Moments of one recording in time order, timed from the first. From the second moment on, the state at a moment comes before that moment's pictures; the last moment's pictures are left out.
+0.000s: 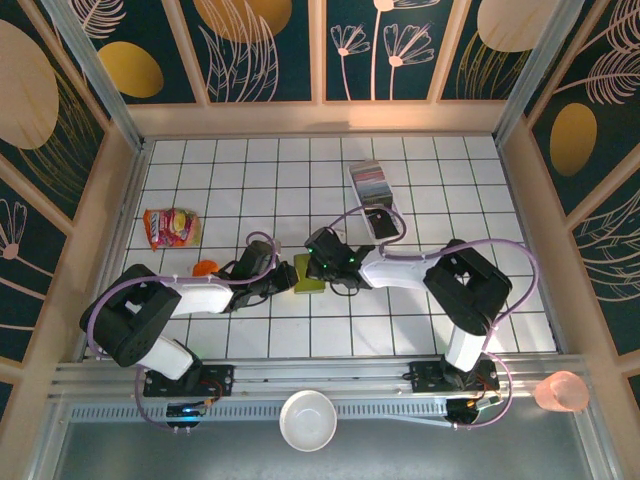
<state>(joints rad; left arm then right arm) -0.67 1.53 0.47 0.27 0.19 -0.92 0.95 1.77 0.95 -0.15 0.15 0.96</state>
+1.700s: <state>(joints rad) -0.67 1.44 0.45 0.27 0.20 -0.93 1.02 1.75 0.85 -0.06 0.31 1.07</state>
